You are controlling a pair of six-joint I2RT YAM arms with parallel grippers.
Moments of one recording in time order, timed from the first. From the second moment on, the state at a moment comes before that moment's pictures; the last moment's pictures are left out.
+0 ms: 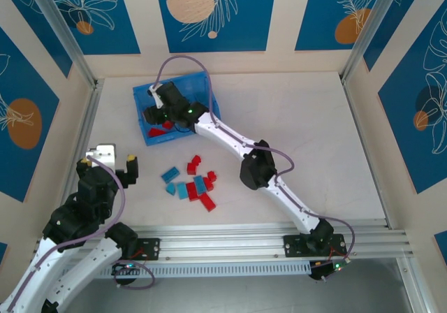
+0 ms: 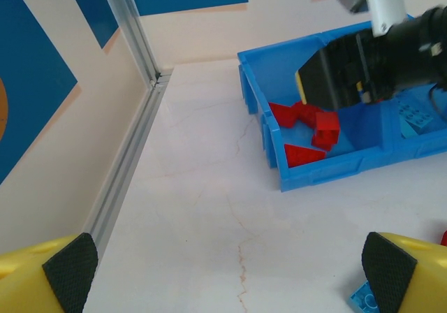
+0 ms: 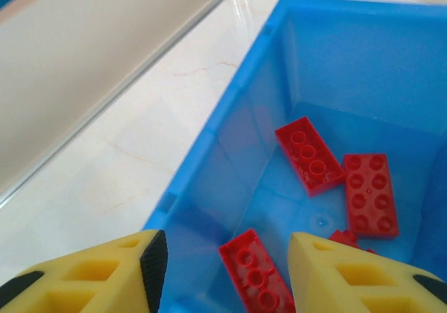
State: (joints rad) left arm -0.58 0.41 0.80 -0.86 -0.69 -0.16; right arm 0.87 2.64 2.70 -0.62 -0.07 0.26
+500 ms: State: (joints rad) left arm -0.58 0.69 0.82 -0.86 -0.38 -0.25; right arm 0.88 1.49 1.54 -0.62 -0.38 0.17
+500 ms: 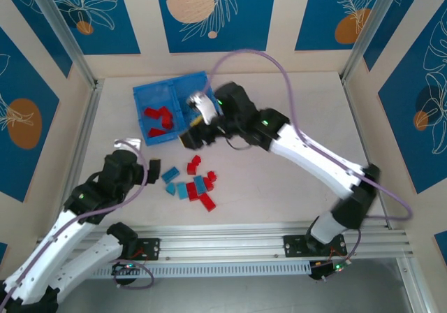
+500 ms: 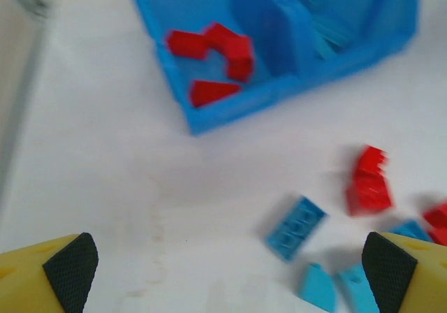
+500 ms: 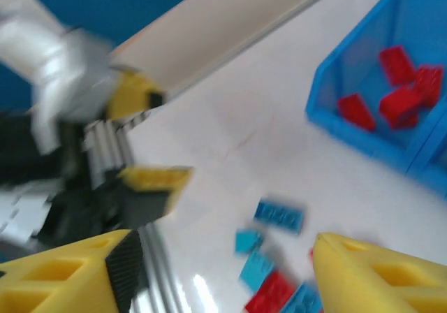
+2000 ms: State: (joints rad) left arm -0.40 1.64 0.92 -0.69 0.01 -0.26; right arm 0.89 1.22 1.07 -0.56 -0.41 0.29
